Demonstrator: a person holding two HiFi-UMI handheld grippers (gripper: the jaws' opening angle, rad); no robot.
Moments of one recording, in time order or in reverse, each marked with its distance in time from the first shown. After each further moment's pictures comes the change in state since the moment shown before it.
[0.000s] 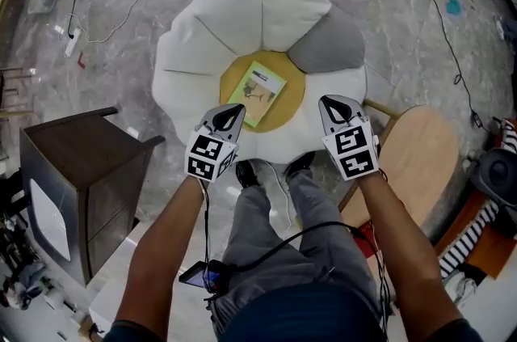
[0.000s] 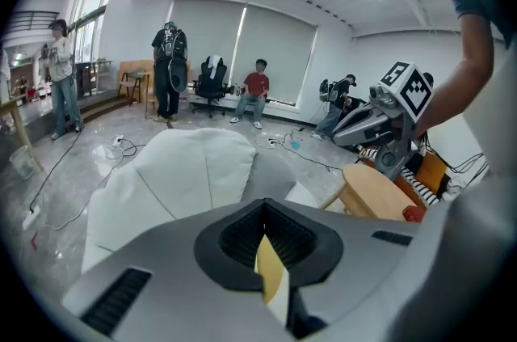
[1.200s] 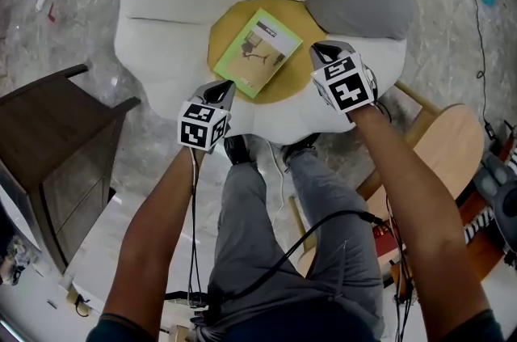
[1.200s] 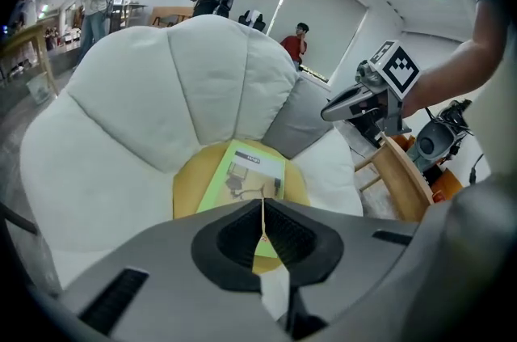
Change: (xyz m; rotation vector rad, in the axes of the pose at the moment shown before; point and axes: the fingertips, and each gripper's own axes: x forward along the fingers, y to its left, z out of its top) left arm 0.115 0.068 -0.241 -0.263 0.213 0.055; right arm 0.244 0.020 -0.114 -0.050 0.209 0.159
